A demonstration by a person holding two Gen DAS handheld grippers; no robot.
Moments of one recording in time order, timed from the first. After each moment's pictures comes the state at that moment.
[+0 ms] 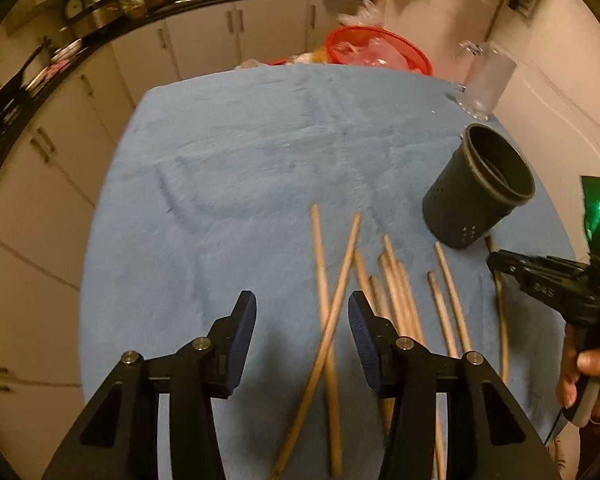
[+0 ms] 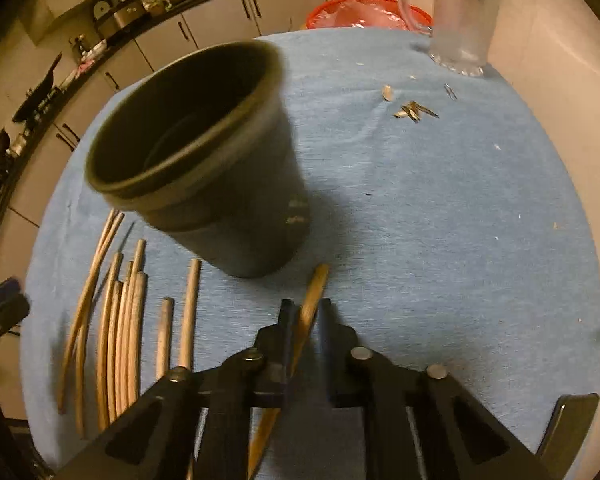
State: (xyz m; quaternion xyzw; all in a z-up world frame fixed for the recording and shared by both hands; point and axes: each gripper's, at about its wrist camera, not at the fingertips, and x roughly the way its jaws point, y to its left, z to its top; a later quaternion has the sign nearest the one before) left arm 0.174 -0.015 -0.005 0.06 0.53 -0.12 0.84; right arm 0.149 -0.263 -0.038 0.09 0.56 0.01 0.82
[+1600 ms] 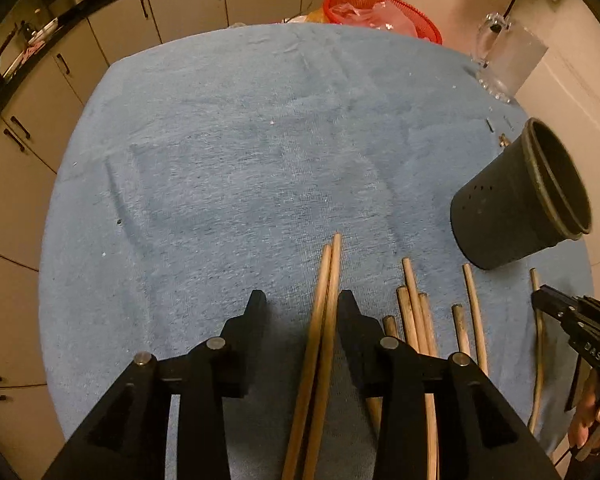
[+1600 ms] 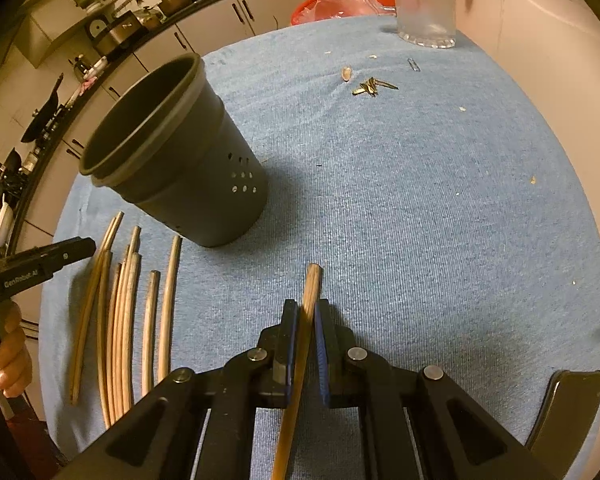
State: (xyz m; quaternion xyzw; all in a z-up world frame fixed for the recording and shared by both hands) left arm 0.224 -0.010 -0.038 0.05 0.58 -0.11 0.80; right arm 0.142 -0.294 -0.051 0.13 0.55 0.03 0.82
